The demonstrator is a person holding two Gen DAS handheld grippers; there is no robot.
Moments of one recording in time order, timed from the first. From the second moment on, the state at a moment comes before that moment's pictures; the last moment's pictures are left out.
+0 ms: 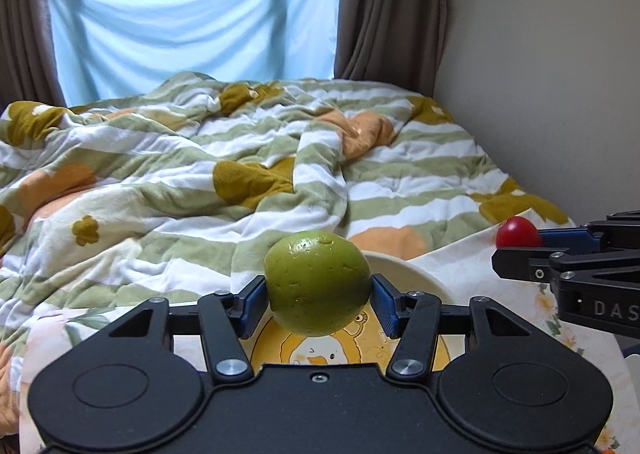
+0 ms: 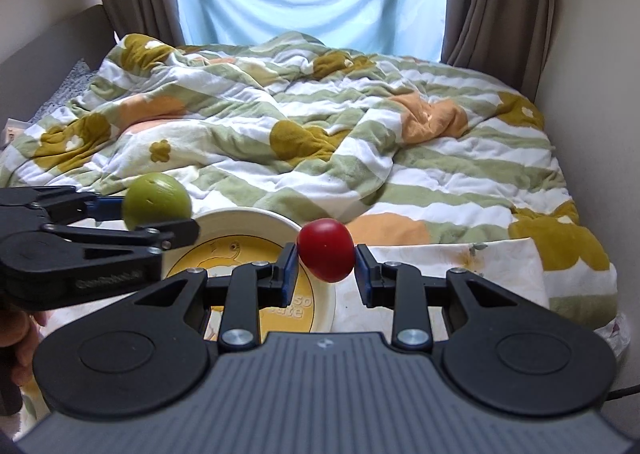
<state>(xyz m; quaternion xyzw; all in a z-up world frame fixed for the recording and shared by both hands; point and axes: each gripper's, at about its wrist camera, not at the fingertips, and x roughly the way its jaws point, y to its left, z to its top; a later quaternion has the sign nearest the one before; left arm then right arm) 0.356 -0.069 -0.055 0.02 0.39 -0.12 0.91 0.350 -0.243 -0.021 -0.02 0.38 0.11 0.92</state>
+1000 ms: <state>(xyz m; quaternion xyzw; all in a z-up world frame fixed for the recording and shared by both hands) 0.345 -0.047 -0.055 0.01 0.40 -0.08 0.91 0.366 -0.251 -0.037 -0.02 0.41 0.10 0.91</state>
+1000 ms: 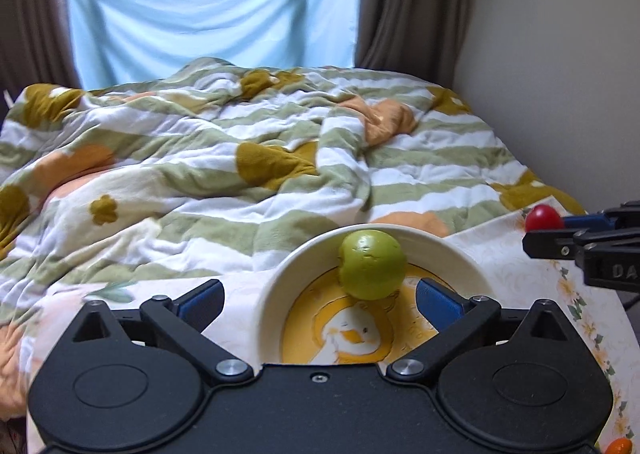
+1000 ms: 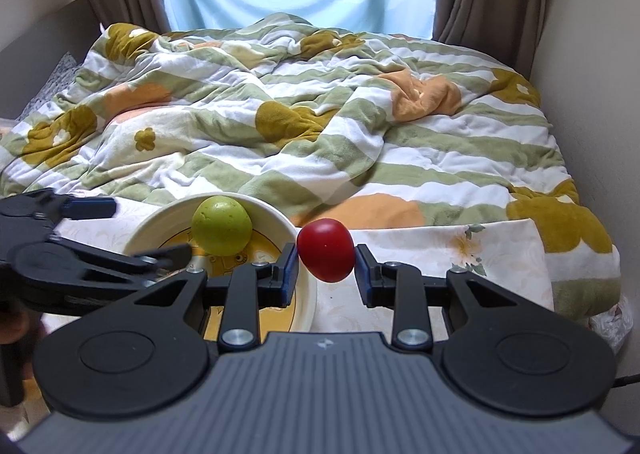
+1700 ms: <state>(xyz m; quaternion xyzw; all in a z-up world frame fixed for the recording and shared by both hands) 0.293 -0.002 -0.035 -0.01 0.39 -0.02 0.92 0.391 -0.194 -0.103 -0.10 0.42 0.18 0.88</state>
